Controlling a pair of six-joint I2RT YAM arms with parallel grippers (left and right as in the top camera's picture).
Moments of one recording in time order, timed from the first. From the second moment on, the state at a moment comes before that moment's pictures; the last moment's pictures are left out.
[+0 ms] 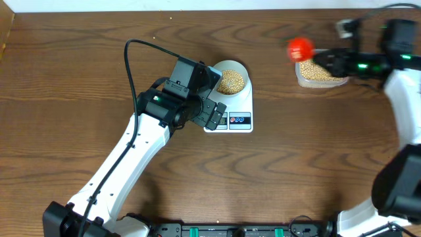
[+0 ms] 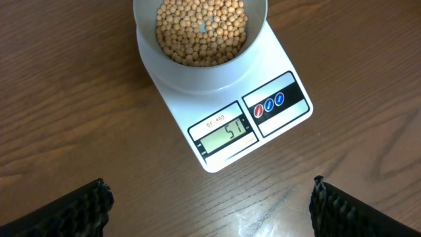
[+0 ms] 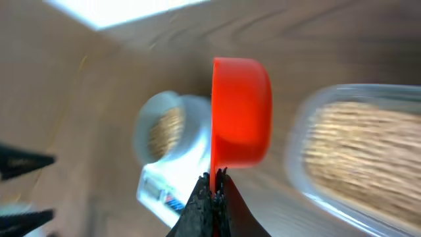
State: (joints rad) left arm -0.46 1.47 1.26 -0.84 0.10 0.06; right arm -0.26 1.76 1.46 -0.70 -0.90 -0.12
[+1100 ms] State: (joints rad) left arm -0.46 1.47 1.26 -0.84 0.10 0.06; right arm 0.06 1.71 1.46 -0.74 0.19 -0.12
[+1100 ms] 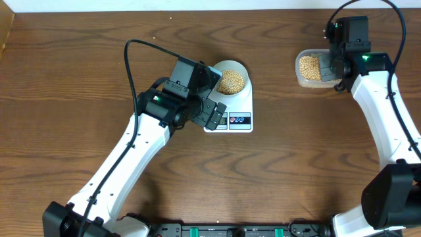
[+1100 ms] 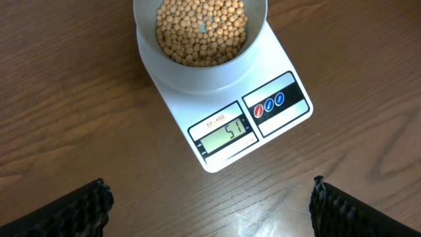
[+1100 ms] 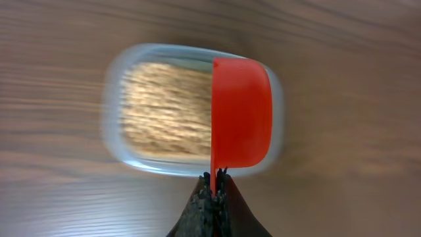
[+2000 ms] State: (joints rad) left arm -0.46 1.47 1.26 -0.84 0.10 0.06; right arm 0.33 1.77 1.46 -0.62 -0.47 -0.11
